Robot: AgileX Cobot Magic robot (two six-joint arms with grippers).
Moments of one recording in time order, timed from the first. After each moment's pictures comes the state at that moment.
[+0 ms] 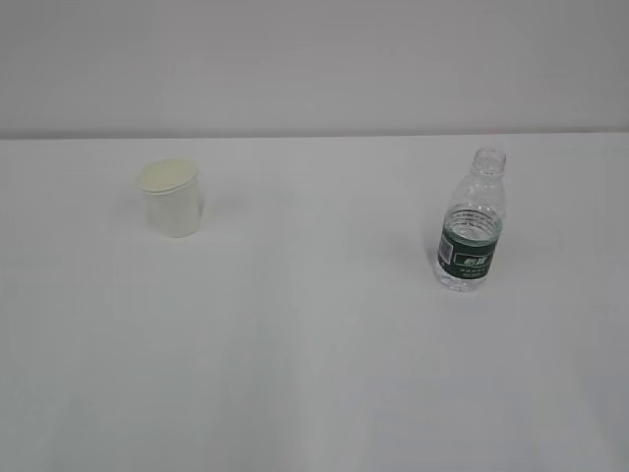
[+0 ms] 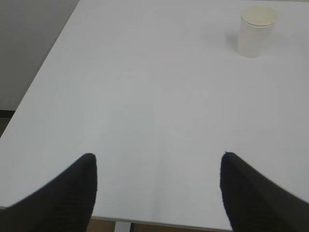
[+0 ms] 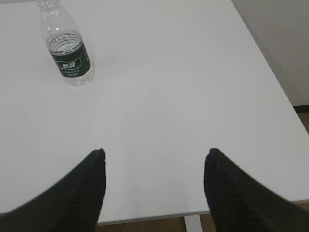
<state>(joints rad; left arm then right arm) 0.02 0.00 -0.53 0.09 1.10 -0.11 -0.11 -0.02 -0.49 -0.06 1.15 -0.02</state>
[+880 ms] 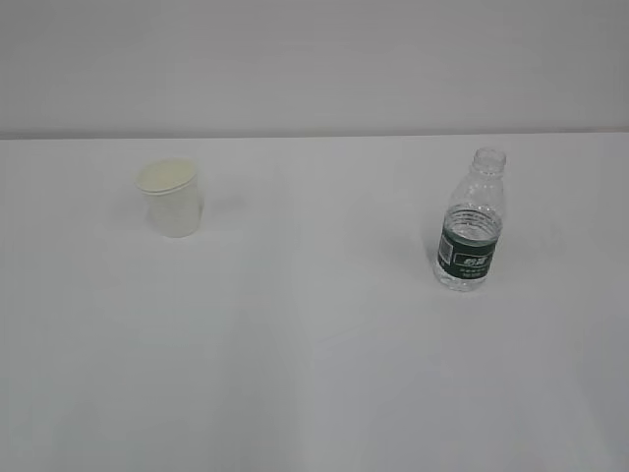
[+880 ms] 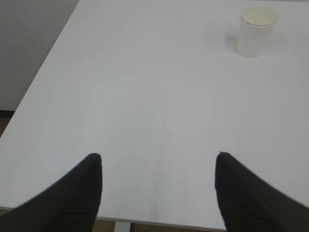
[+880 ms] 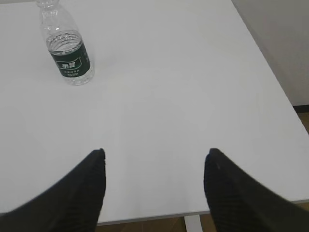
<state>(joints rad) 0.02 0.00 -0.53 0.09 1.10 -0.11 -0.11 -0.02 -0.49 -0.06 1.15 -0.02</state>
